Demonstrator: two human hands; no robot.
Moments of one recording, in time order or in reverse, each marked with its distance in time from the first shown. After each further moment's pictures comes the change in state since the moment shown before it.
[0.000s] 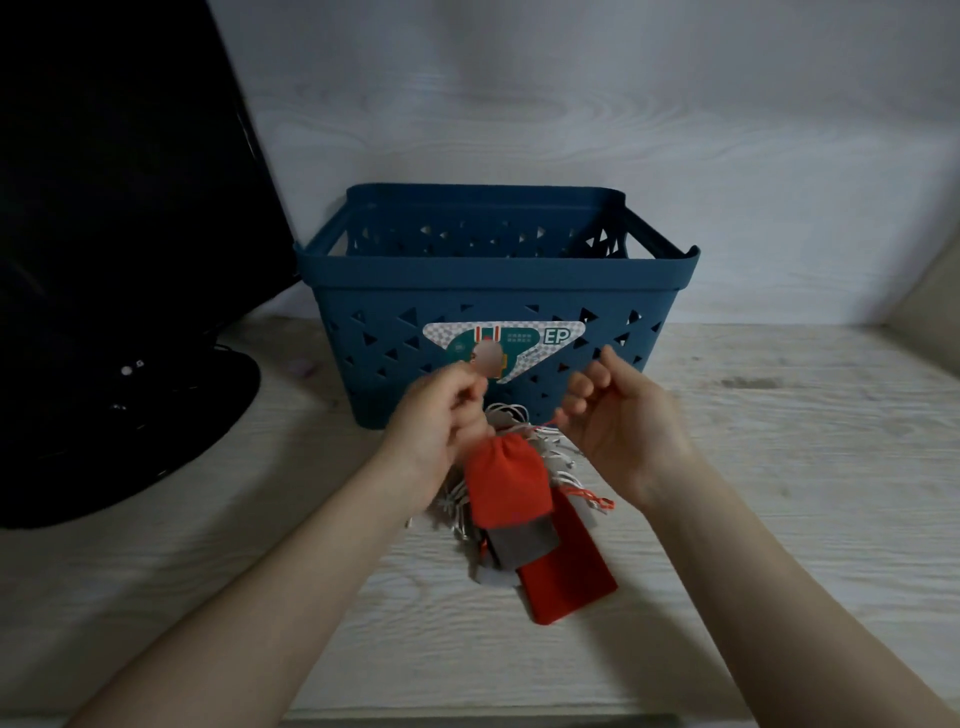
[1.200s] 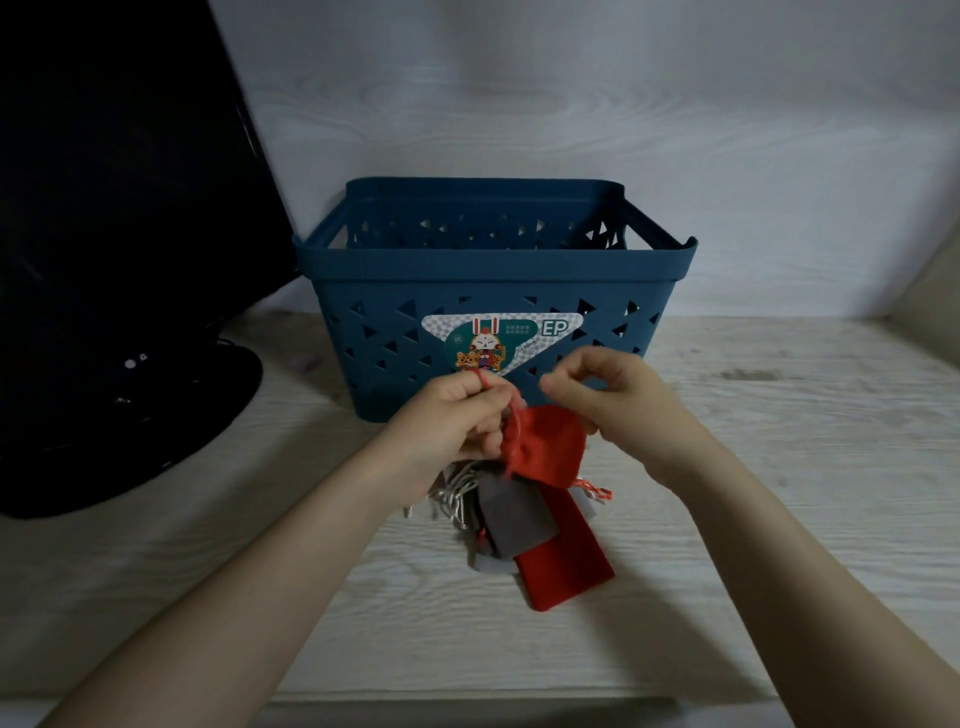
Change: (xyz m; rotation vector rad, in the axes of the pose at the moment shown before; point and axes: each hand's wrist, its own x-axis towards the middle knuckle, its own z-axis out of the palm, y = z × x) left_hand -0.012 0.003 0.000 0.323 -0.180 -0.037; right_hand -0.009 -0.015 -0.003 -1.099 -0.119 -0.279
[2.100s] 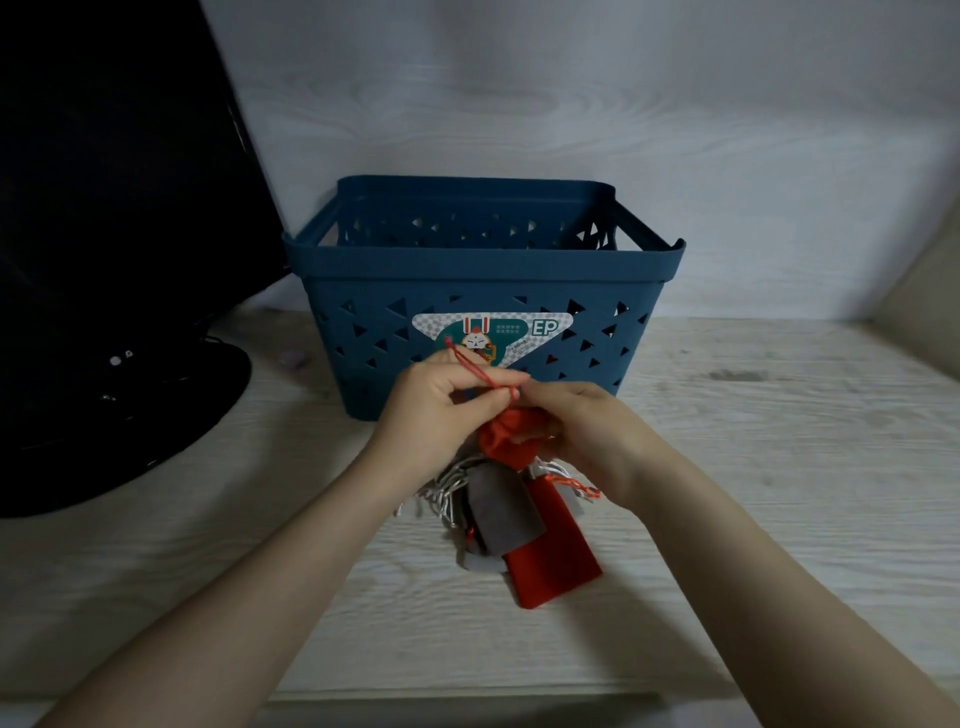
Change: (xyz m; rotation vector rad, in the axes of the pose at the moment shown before) left_hand 0.003 0.000 -0.002 0.376 0.214 0.525; right_hand -0.004 0.000 0.022 0.414 -0.147 0.274
